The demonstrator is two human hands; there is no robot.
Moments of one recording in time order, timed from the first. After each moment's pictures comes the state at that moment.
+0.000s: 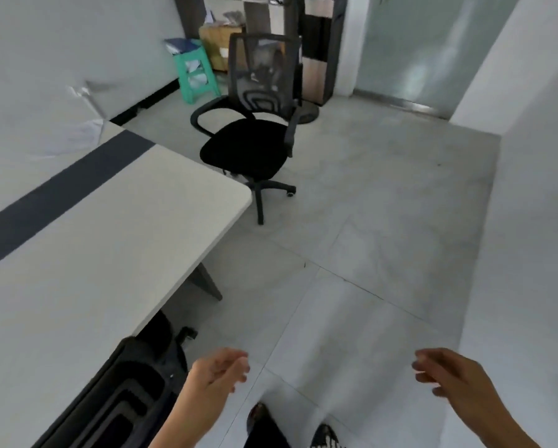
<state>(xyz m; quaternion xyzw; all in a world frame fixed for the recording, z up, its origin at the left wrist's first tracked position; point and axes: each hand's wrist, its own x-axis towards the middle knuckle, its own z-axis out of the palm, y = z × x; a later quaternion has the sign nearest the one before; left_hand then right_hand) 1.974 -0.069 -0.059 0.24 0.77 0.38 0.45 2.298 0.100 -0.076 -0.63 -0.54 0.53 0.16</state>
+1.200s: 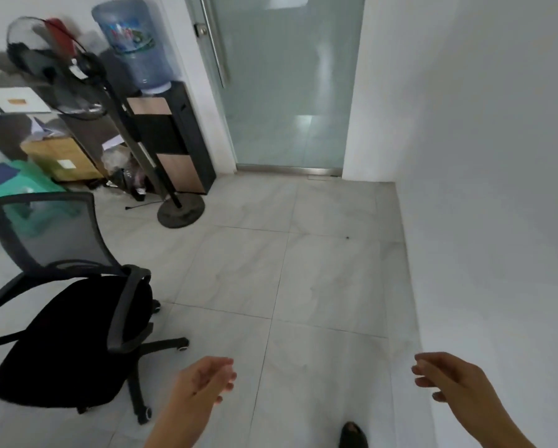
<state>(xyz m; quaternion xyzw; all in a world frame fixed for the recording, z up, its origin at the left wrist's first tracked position) 2.052 0.785 -0.033 0.37 0.73 0.33 0.47 2.421 0.827 -0.067 -0.70 -0.42 0.50 0.29</state>
